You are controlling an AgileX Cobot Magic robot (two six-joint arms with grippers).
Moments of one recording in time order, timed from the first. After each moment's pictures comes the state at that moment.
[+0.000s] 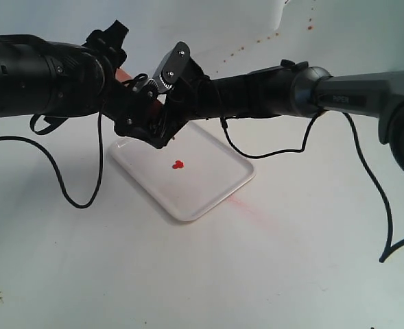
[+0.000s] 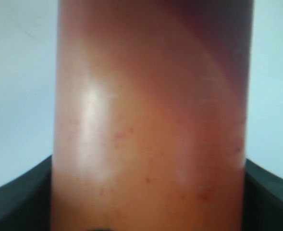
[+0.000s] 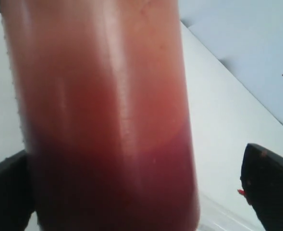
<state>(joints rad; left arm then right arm) -0.55 1.85 -1.25 1.36 0.67 0.60 0.45 2.35 -1.75 1.61 0.68 -2.13</state>
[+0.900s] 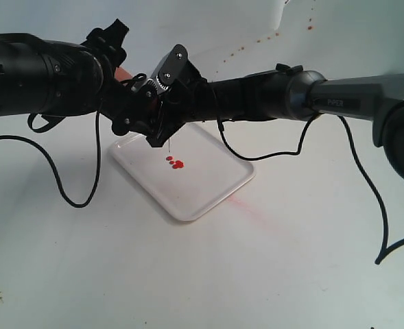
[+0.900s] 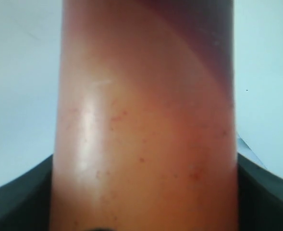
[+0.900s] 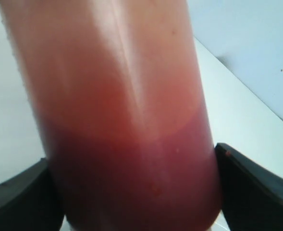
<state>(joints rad) -0.54 1.84 -1.25 1.37 0.67 0.63 0.46 2.36 -1.75 1.65 0.65 -2.13</state>
